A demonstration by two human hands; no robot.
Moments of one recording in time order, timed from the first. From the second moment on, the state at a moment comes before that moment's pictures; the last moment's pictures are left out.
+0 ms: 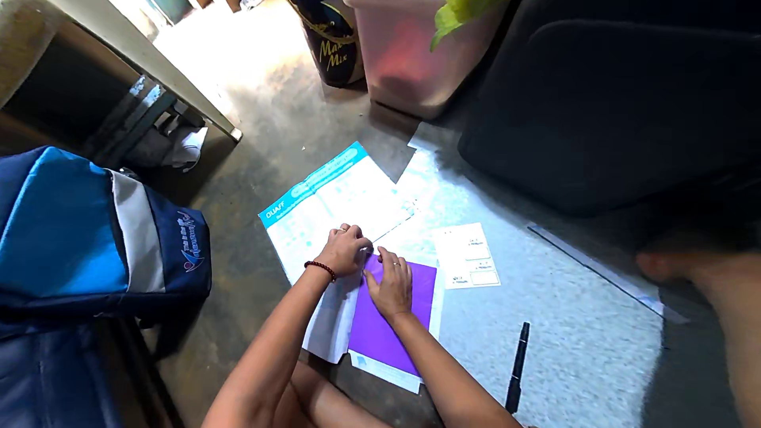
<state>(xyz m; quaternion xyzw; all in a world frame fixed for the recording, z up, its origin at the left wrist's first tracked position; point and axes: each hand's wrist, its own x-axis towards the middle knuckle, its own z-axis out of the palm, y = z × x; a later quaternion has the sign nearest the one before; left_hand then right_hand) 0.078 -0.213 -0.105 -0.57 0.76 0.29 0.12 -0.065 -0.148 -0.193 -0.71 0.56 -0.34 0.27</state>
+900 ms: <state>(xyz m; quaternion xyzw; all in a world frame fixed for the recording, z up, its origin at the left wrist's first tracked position) 0.075 -0.221 -0.109 -0.54 0.79 0.27 0.09 -0.065 -0.149 -0.204 -0.71 0.55 -0.39 0.22</state>
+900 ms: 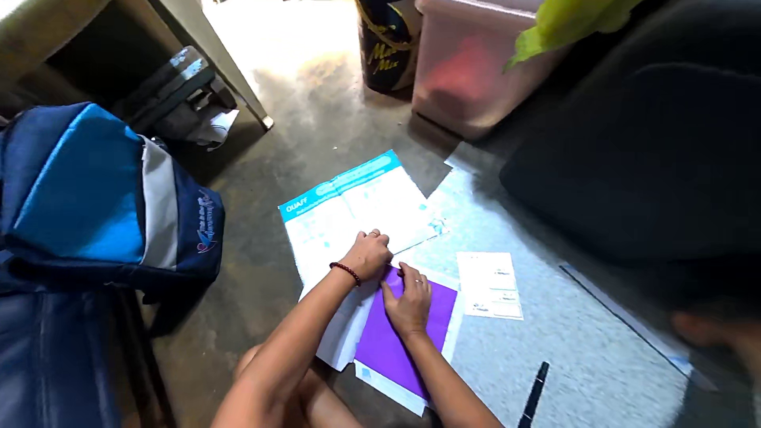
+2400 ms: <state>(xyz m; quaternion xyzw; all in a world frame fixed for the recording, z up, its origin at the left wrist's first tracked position) 0.109 -0.197 -0.163 -0.45 0.86 0.13 -0.19 -0.062 -0.147 -0.204 -0.70 0.56 -0.38 0.22</state>
